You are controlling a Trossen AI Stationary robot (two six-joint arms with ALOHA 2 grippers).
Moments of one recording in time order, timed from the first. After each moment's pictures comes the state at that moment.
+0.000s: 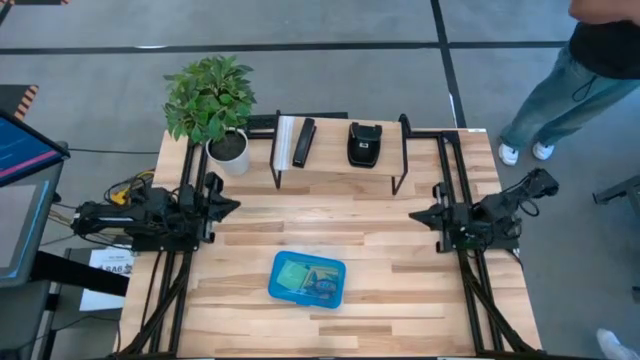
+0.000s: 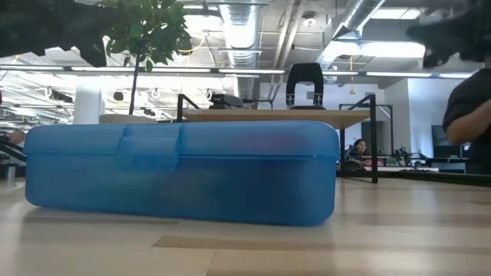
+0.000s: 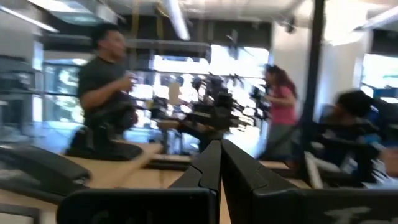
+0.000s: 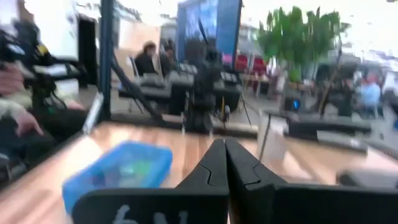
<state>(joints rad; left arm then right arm) -0.03 0.00 0.06 0.24 -0.07 -0.06 0.50 0.00 0.10 0.08 0.52 -0.20</state>
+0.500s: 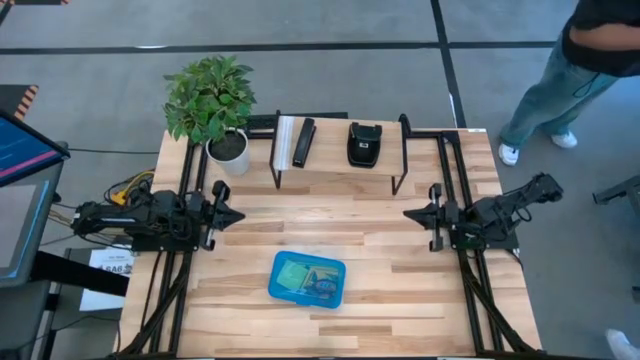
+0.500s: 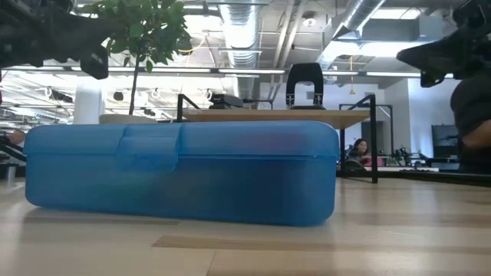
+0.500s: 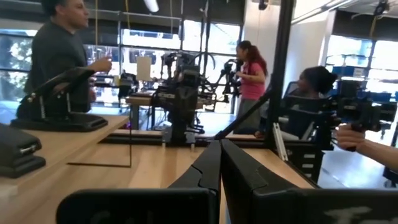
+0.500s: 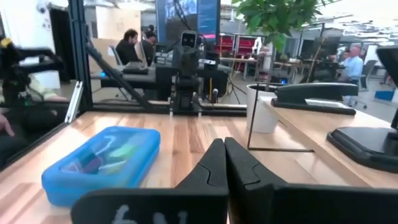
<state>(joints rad) -0.03 0.00 0.01 0.18 0.07 -0.09 0.42 0.00 0.02 0.07 0.52 -0.09</state>
